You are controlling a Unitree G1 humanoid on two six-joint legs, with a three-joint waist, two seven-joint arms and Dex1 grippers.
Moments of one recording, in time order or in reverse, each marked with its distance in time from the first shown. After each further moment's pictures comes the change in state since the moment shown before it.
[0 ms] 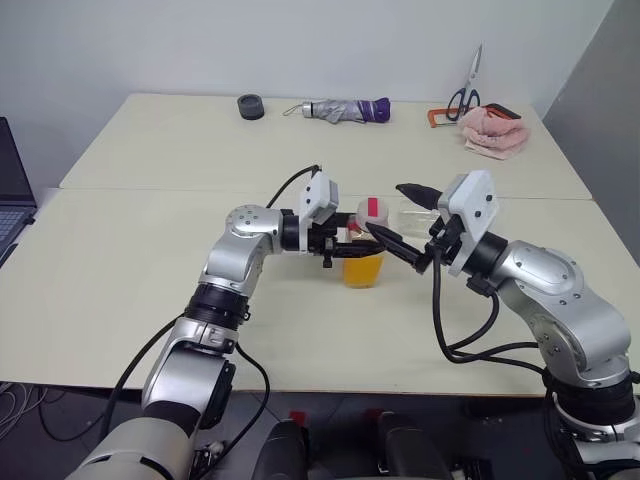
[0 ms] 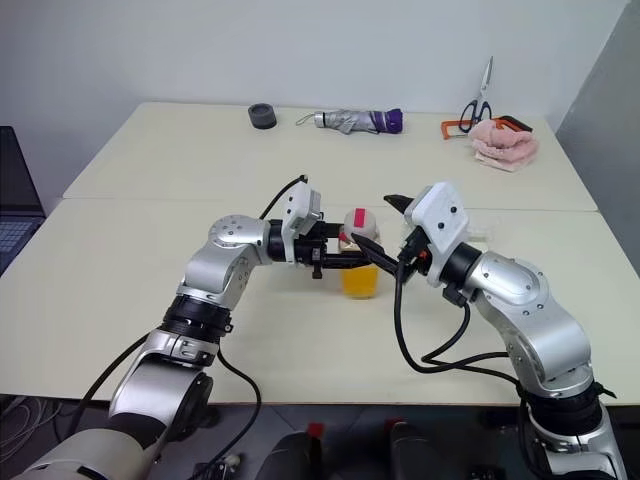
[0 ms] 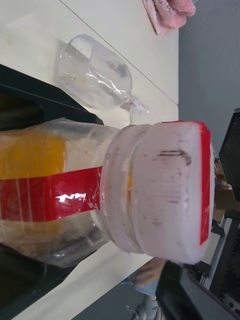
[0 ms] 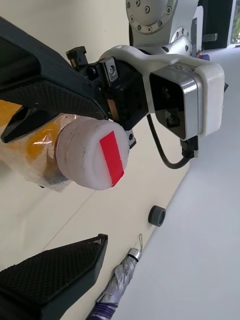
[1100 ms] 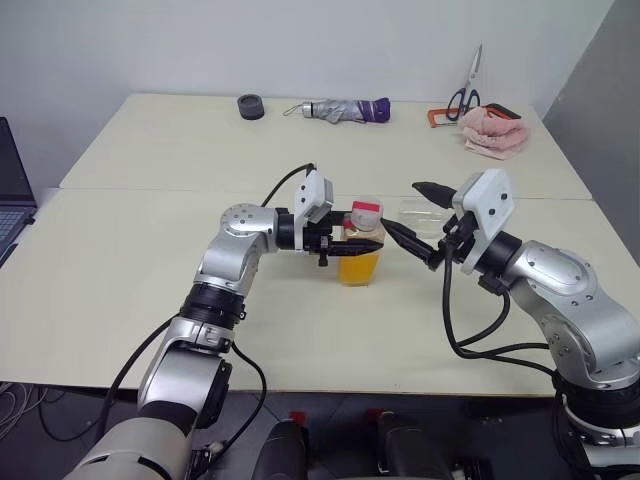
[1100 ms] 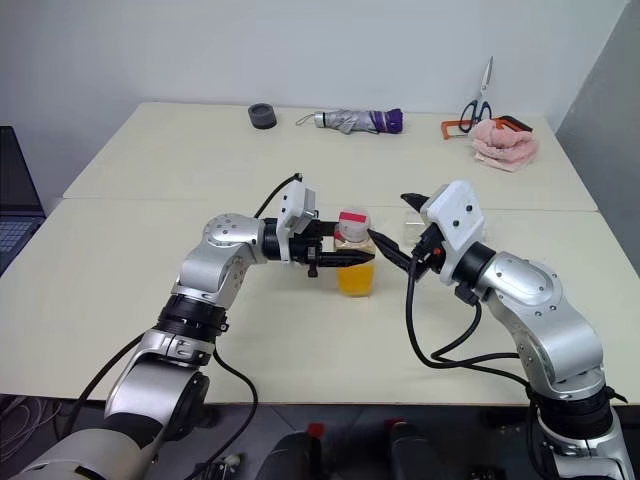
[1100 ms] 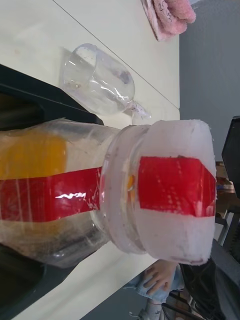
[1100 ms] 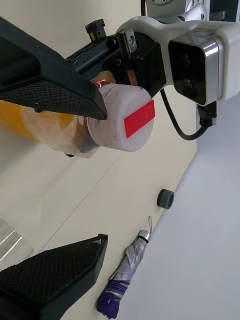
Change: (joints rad) left arm 0.000 0.013 0.008 0.003 0.000 -0.012 -0.004; right arm 0.024 -0.021 -0.043 0.007 -0.005 -0.001 -0.007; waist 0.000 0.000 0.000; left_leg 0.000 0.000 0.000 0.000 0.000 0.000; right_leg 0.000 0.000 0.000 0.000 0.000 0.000
